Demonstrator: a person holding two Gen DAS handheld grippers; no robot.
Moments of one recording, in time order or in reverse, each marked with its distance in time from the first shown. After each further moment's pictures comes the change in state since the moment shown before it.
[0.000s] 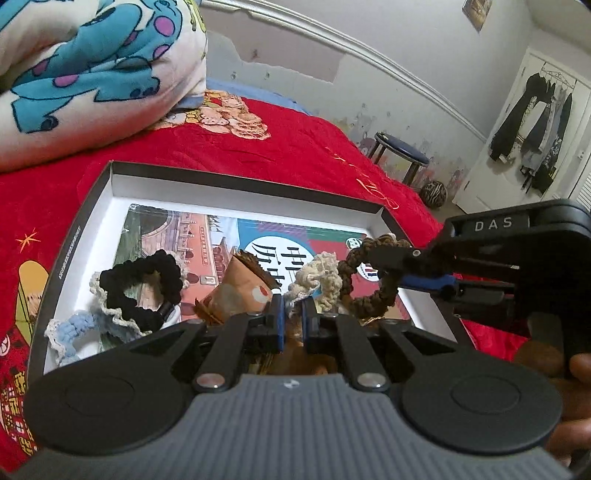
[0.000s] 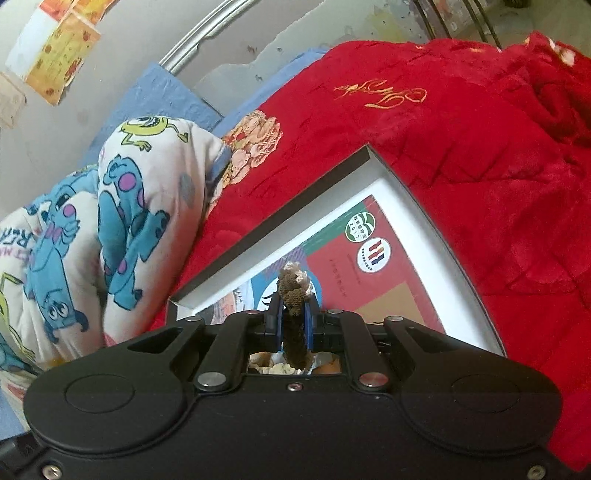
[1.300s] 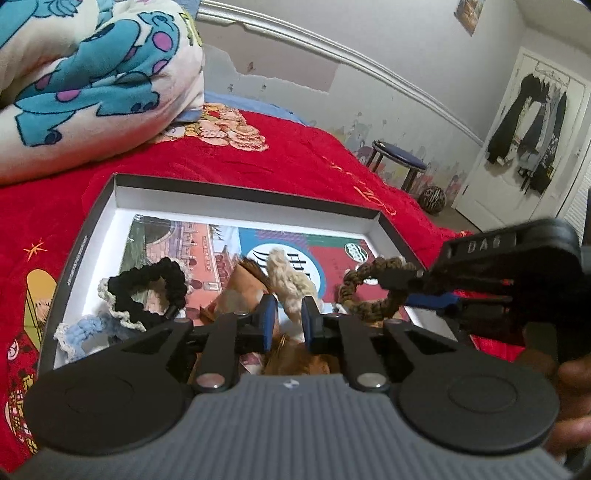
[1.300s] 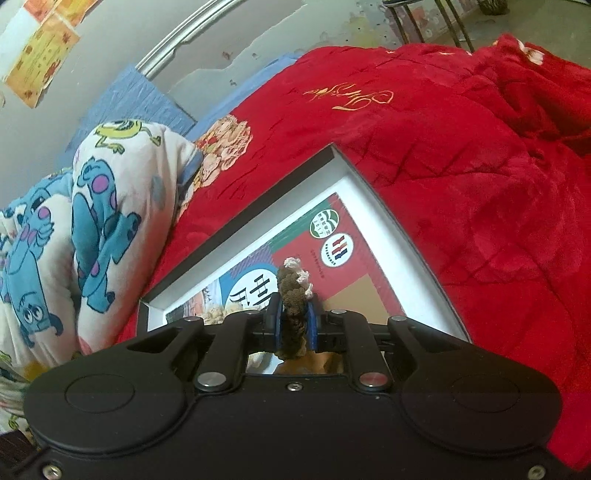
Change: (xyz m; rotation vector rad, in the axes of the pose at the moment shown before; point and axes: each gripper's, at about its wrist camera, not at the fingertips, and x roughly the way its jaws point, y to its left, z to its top) left arm -0.006 -0.002 -0.004 0.039 -0.040 0.008; right arm -0.005 -0.011 -0.006 0.029 -0.021 -0.078
